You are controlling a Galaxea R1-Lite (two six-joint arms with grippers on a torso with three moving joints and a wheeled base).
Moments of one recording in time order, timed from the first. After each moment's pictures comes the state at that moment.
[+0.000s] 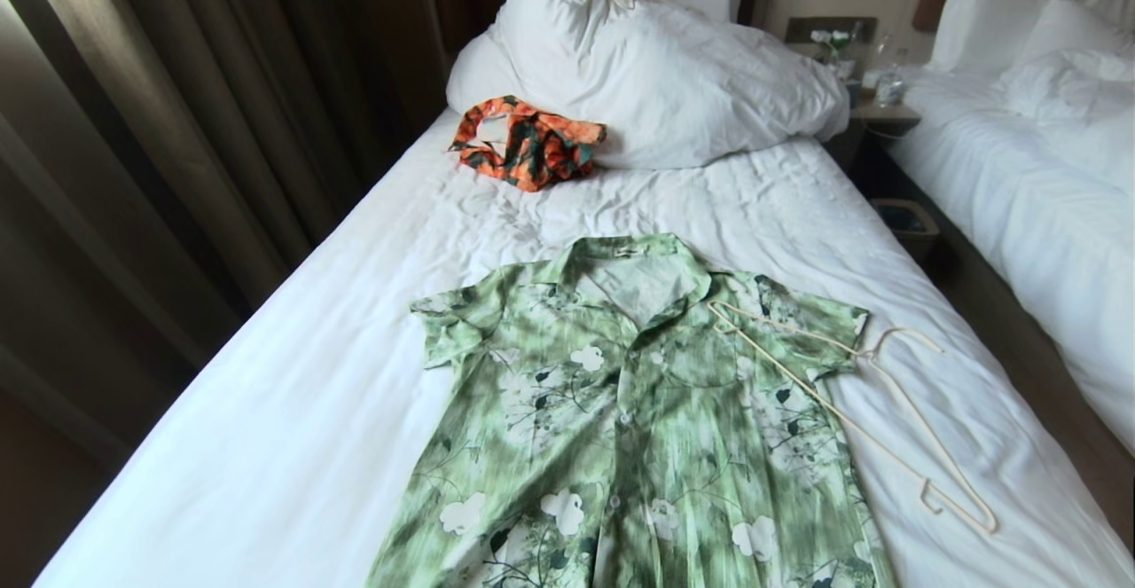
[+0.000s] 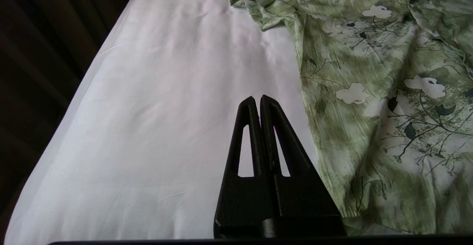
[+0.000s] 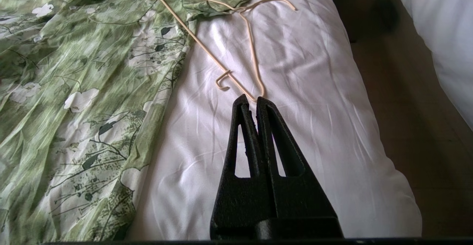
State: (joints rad) left arm 0.00 0.00 -0.01 0.02 -0.03 0.10; right arm 0.00 0.00 0.00 0.00 0.01 -0.02
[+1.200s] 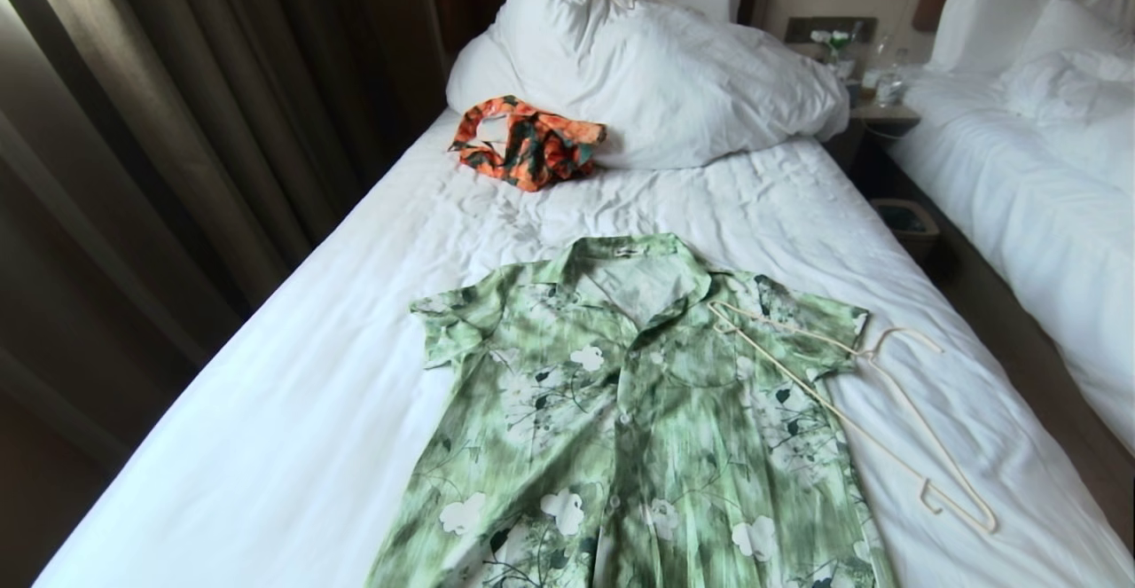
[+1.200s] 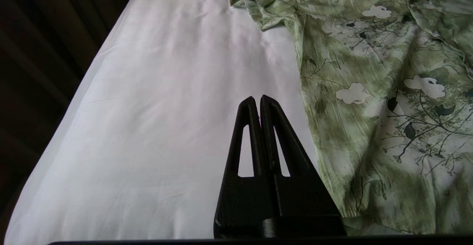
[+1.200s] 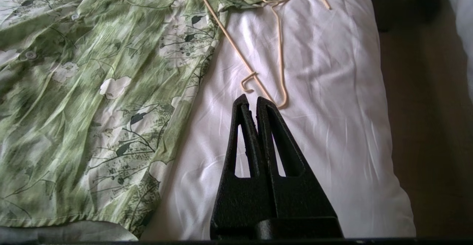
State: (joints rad) left arm 0.00 0.00 -0.01 0.02 -0.03 0.10; right arm 0.00 0.26 -0.21 0.08 0.12 -0.08
